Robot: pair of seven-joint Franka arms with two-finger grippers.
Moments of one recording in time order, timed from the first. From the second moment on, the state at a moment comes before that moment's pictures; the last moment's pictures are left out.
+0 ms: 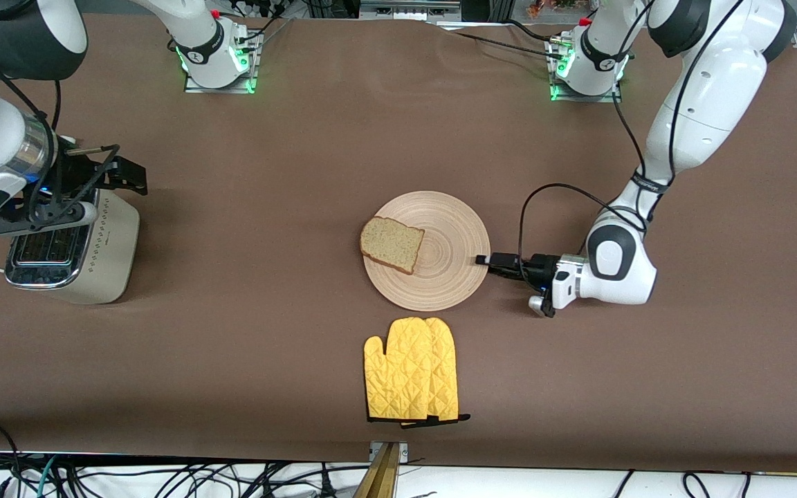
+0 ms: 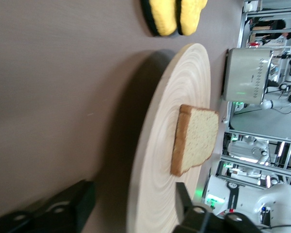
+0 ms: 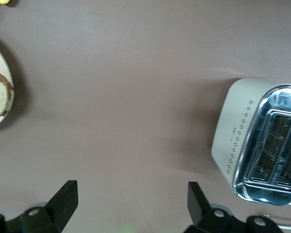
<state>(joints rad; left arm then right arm) 0.10 0.88 -0.28 -1.65 -0.95 1.98 0.72 0.43 0.20 -0.33 -1.47 0.10 1.52 -0.06</state>
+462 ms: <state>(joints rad) 0.29 0.70 -0.27 -1.59 -0.46 1.81 0.64 0.49 0.27 -0.33 -1.50 0.20 1.58 0.13</state>
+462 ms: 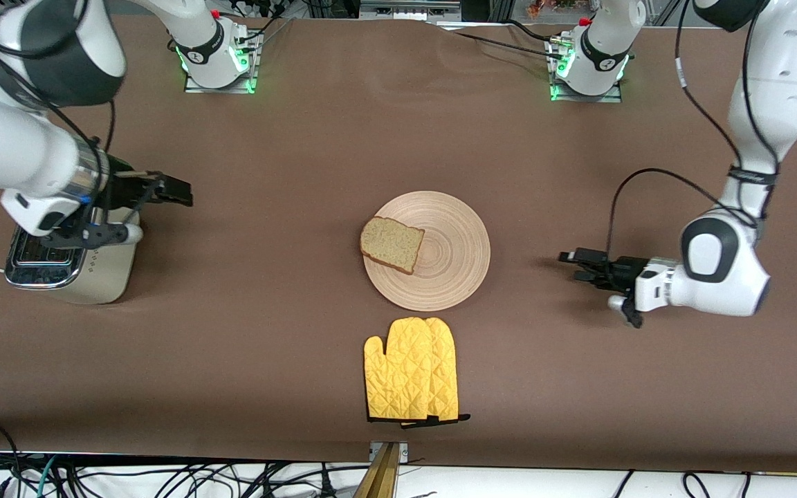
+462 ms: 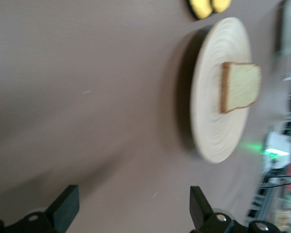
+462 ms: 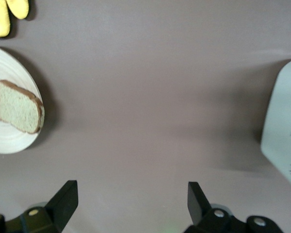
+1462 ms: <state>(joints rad) 0.12 0.10 -0.17 -1.57 0.08 1.72 0.08 0.86 0.41 -0.31 -1.87 0.32 2.25 0.65</state>
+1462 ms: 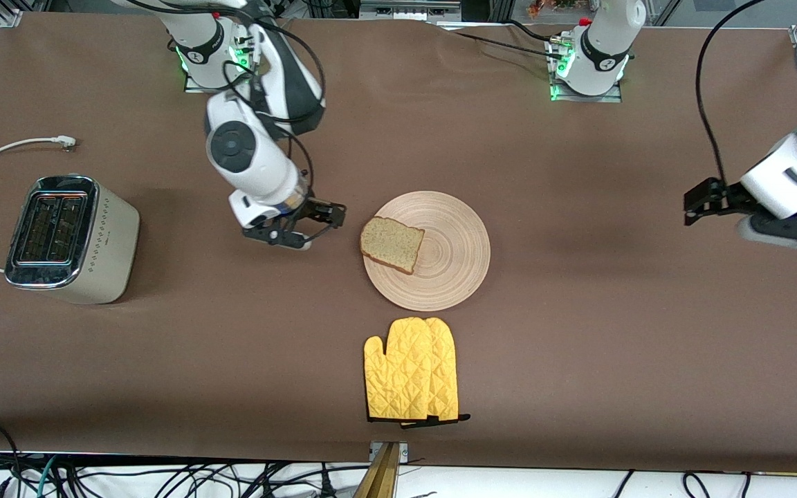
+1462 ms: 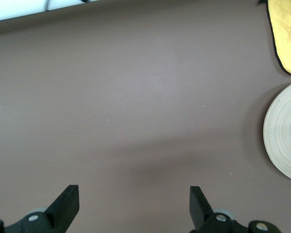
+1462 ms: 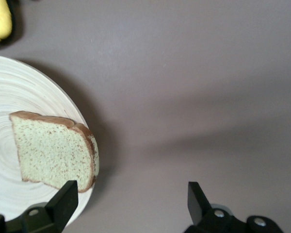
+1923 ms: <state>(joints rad) -0.02 0.07 -0.06 -1.62 0.07 1.67 -0.06 0.88 0.52 -0.21 -1.88 0.35 2.48 0.82</state>
